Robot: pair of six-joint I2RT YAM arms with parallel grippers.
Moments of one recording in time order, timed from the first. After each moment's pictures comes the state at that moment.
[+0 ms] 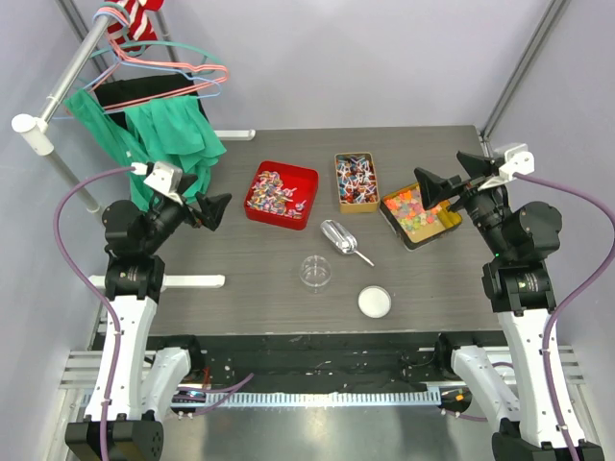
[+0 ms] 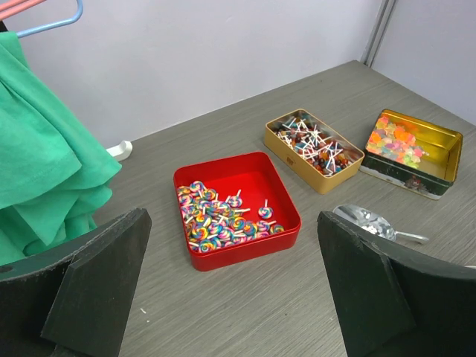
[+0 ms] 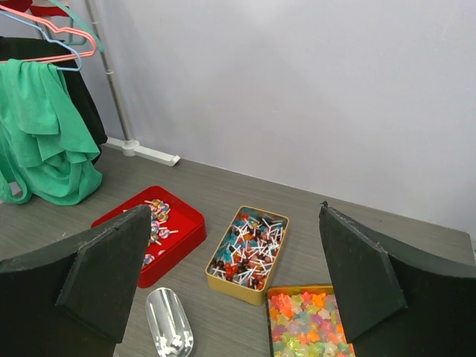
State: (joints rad) left arm 0.05 0.78 0.83 0.00 0.61 -0.03; right arm 0.05 0.71 0.98 -0.04 -0.35 0.09
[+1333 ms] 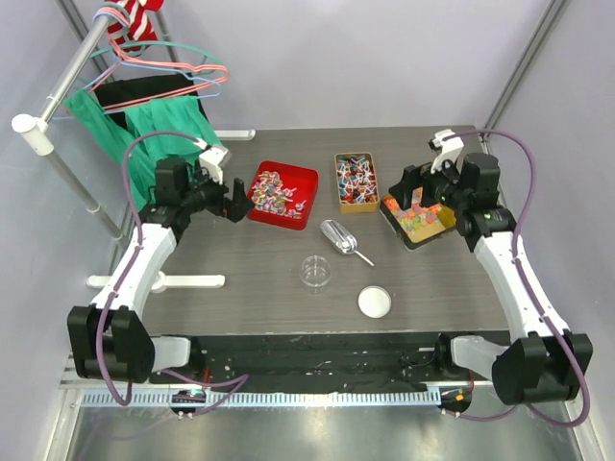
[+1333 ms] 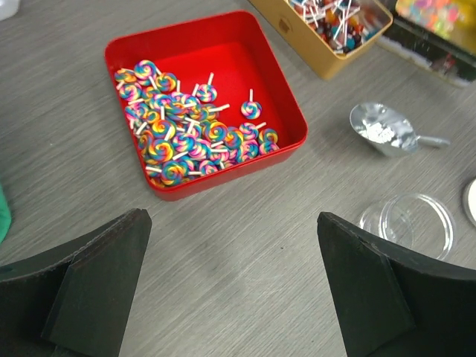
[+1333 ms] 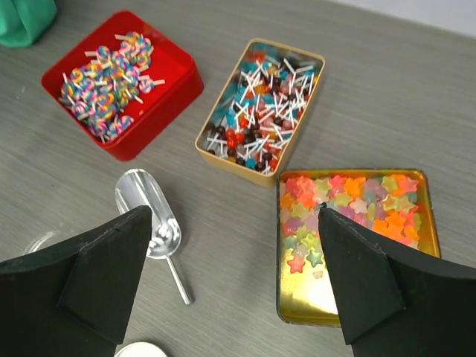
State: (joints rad) left arm -0.06 1.27 1.03 -0.26 0.60 0.14; right arm 0.05 1.12 1.01 -0.24 -0.44 -0.05
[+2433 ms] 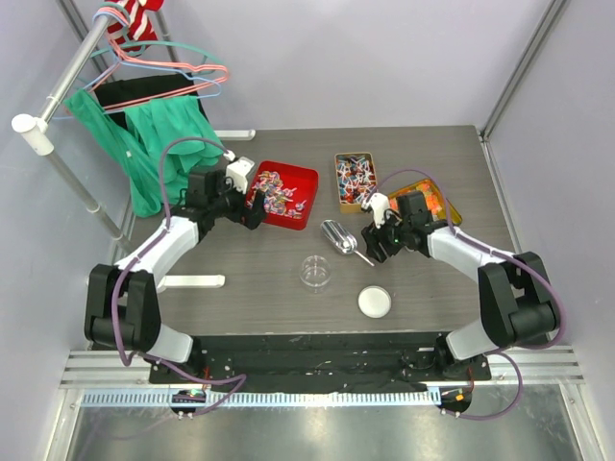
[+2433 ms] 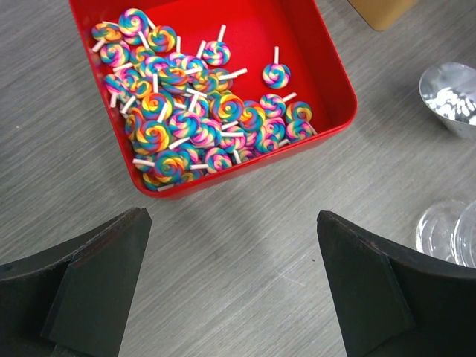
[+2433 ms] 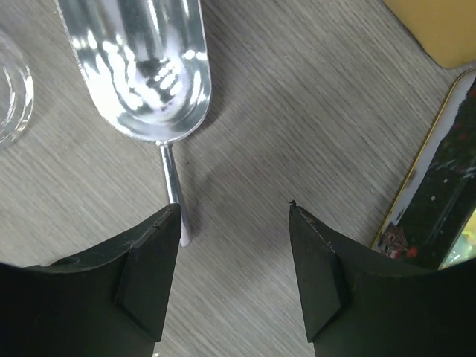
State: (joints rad) left arm -0.20 1.46 0.96 -0.12 0.42 0.20; right arm 0.29 1.47 0.78 -0.22 -0.38 -0.41
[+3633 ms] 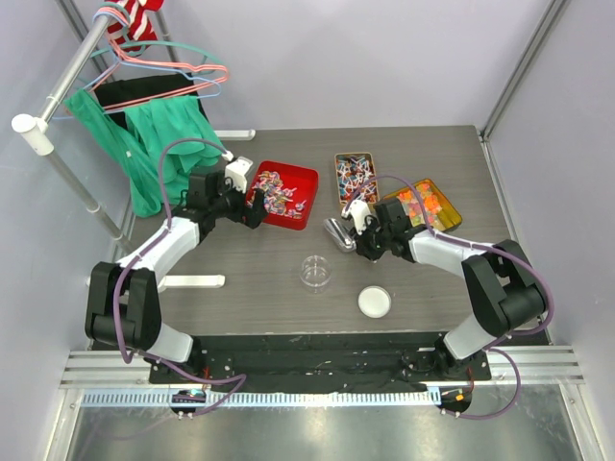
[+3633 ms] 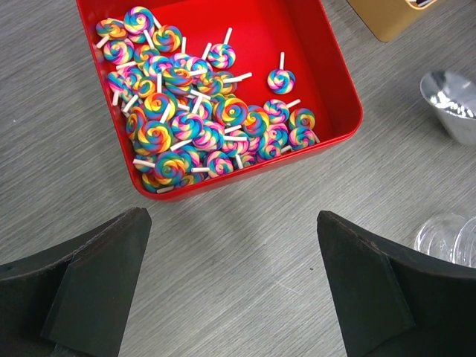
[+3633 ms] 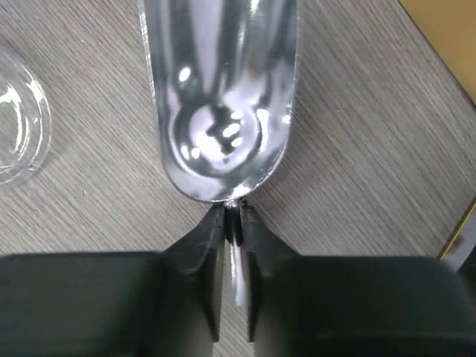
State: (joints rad) left arm -0.20 1.48 0.94 -0.06 0.39 0.15; right arm 0.44 1.56 0.77 -0.08 -0.28 -0.37
